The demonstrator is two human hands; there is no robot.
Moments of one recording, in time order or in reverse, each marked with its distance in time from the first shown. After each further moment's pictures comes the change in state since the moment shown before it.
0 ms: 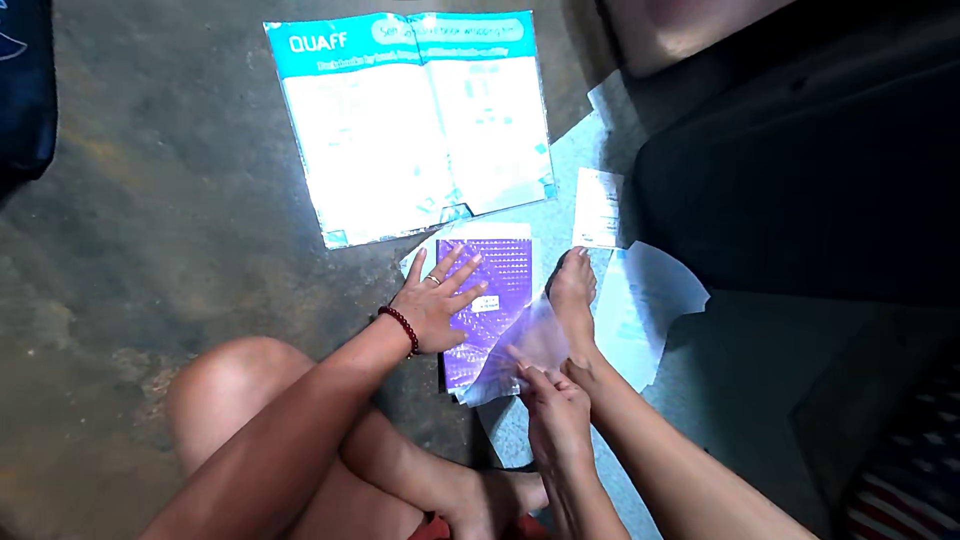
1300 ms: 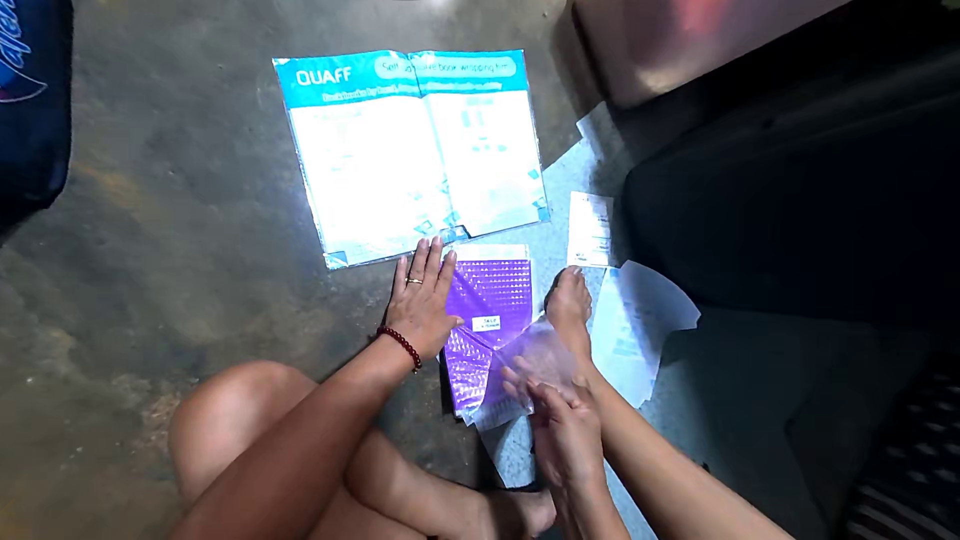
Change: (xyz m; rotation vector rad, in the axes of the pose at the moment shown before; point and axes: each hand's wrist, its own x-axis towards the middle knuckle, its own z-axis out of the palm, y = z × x) left_hand 0.001 0.004 -0.011 -0.062 0.170 -0.329; right_hand 0.001 -0.007 -0.002 0.204 -0.027 0.001
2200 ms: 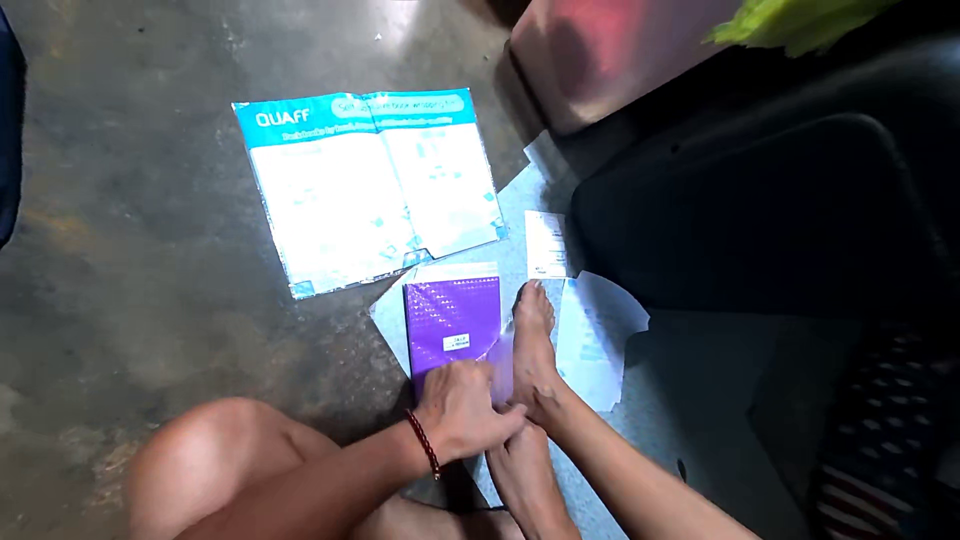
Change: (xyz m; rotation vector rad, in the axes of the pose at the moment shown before) left_hand -0.045 0.072 0.007 -0.430 -0.150 0.222; right_hand -0.021 0.003 -0.012 -1.060 -0.173 -0.497
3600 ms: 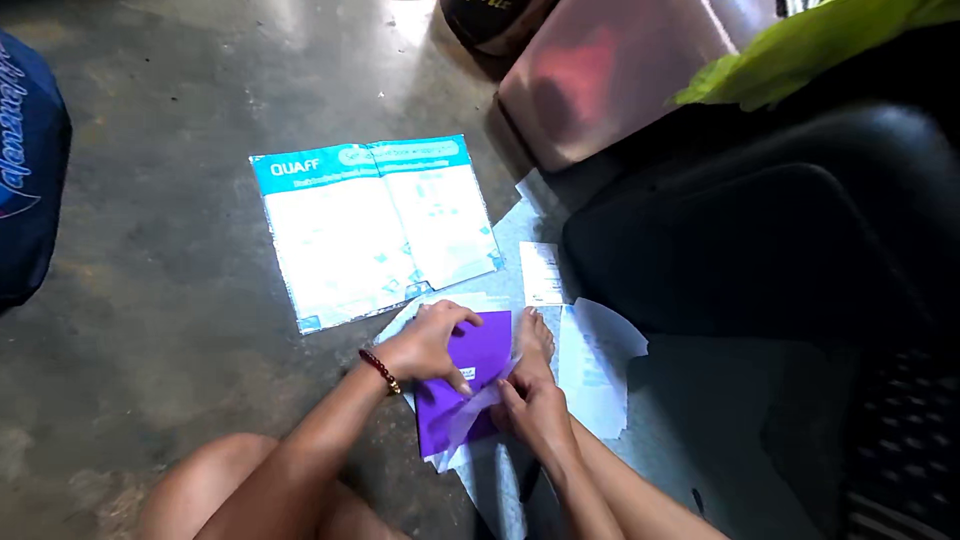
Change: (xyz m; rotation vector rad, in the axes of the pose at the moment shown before) left_hand 0.037 -0.023 -0.095 -0.068 -0.003 0.140; right_hand 0.084 -0.005 -0.026 -0.032 -0.142 0.152
